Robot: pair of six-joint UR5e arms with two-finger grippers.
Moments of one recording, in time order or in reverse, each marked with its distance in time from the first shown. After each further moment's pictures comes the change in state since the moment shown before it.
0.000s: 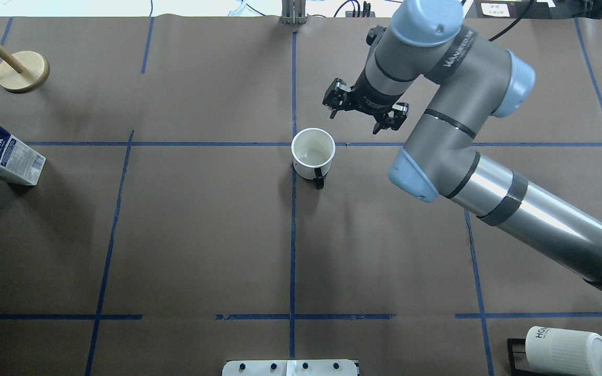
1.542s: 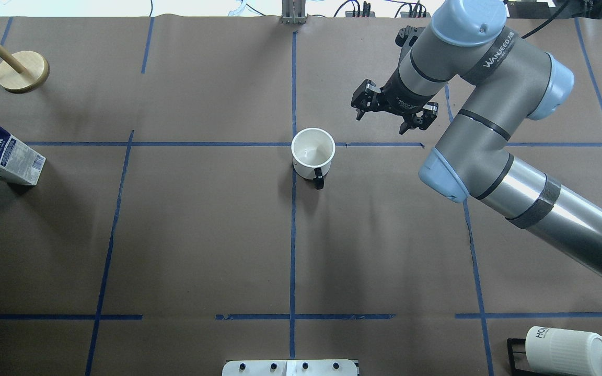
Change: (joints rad) left arm 0.111 0.020 0.079 -0.024 0.039 -0.035; right arm 0.021 -0.062 0.034 0.004 0.014 -0.052
